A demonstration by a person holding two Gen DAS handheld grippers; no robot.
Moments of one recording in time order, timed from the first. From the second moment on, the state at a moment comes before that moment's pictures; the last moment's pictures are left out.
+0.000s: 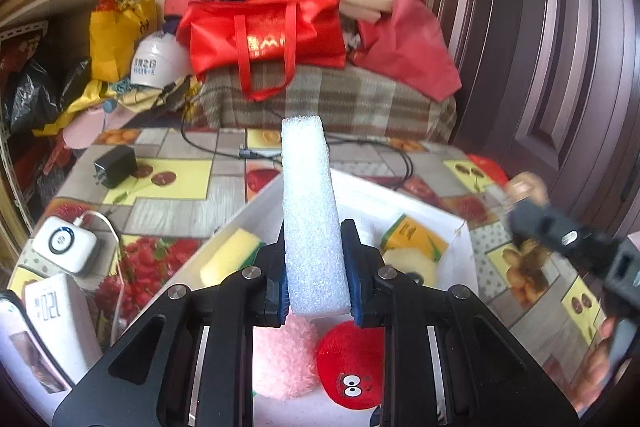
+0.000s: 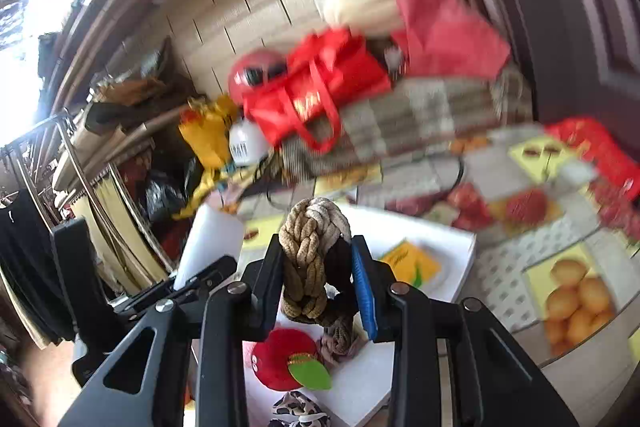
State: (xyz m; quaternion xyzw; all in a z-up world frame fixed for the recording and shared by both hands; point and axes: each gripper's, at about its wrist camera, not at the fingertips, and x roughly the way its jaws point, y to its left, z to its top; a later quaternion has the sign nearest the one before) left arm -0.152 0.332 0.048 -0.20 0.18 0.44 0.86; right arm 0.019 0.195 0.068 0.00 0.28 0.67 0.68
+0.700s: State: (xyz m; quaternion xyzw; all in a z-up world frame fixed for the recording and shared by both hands) left arm -0.172 0.333 0.056 -0.19 0.14 0.52 0.82; right arm 0.011 0.202 0.041 0.00 0.28 0.66 0.70
